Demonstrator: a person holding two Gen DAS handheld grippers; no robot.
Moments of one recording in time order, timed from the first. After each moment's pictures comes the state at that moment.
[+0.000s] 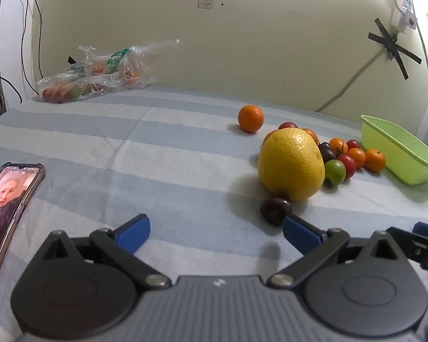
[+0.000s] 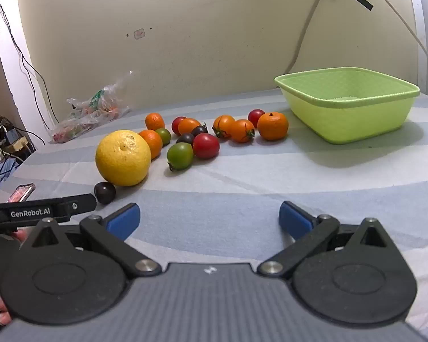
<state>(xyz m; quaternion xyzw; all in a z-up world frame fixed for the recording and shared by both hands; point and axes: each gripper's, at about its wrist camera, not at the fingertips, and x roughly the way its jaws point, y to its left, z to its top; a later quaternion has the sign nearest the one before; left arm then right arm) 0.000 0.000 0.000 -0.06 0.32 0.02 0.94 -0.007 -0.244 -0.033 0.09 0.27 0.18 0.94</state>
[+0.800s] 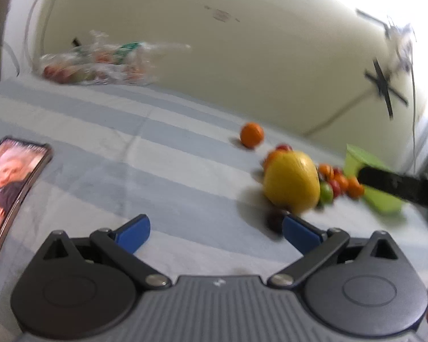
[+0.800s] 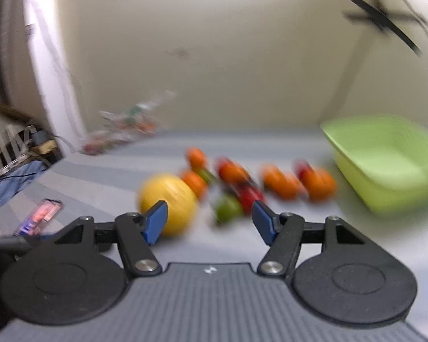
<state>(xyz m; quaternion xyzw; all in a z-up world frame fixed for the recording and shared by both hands) -0.018 0.048 0.000 -0.17 0.29 -0.03 0.94 0.012 -0.208 0.021 0.05 0.22 0.27 0.94</state>
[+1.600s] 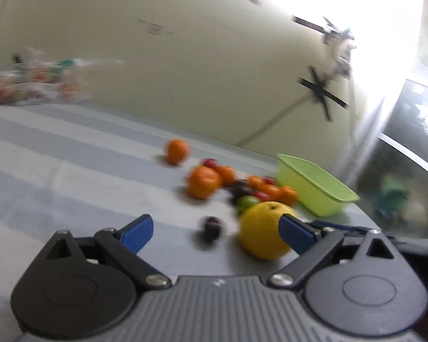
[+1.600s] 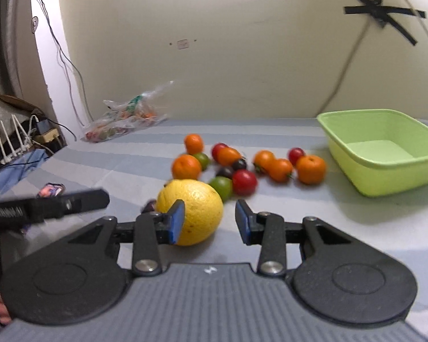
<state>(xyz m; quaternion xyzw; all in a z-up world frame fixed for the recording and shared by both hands) -0.010 0.010 0.020 -0.15 0.25 -0.16 0.94 0.009 -0.229 0.004 0.04 0.24 0.26 0.93</state>
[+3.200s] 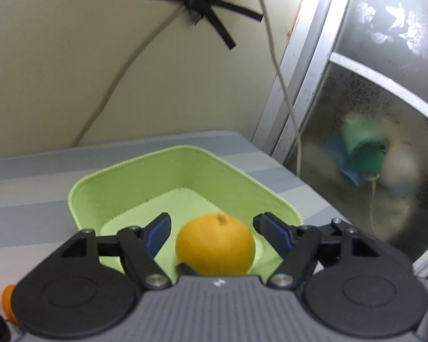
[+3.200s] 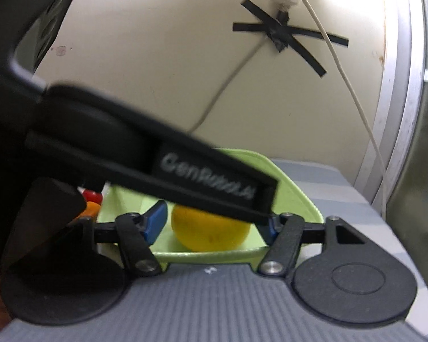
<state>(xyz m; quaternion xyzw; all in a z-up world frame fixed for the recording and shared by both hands) 0.173 -0.252 0.043 -0.03 0.33 -0.30 0.90 0.129 -0.338 0.000 -0.06 0.19 0.10 0.98</state>
